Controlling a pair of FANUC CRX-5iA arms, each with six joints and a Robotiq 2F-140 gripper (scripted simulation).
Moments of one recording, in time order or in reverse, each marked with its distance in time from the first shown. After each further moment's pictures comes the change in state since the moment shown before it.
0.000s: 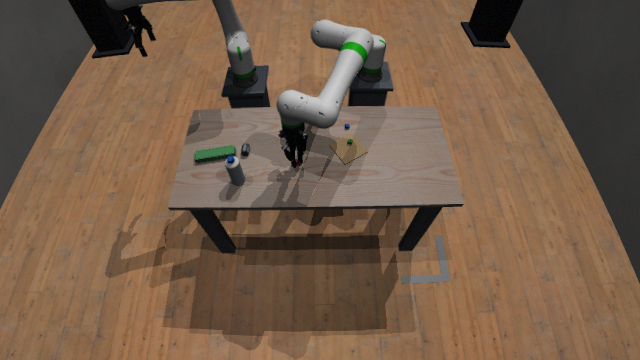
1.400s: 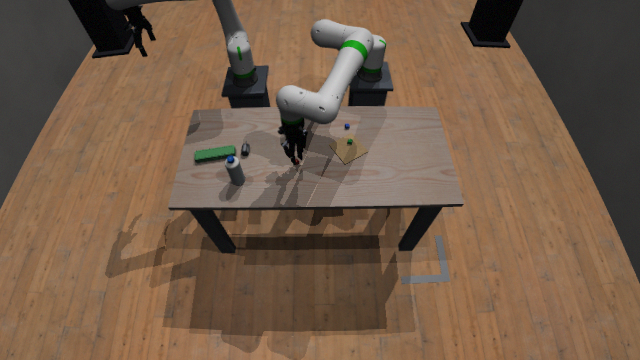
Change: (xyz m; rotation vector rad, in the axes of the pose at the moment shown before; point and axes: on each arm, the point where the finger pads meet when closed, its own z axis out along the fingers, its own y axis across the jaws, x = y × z) left arm 0.000 0.000 -0.024 0.000 0.000 0.000; right arm 0.000 0.000 0.000 0.000 0.000 0.000
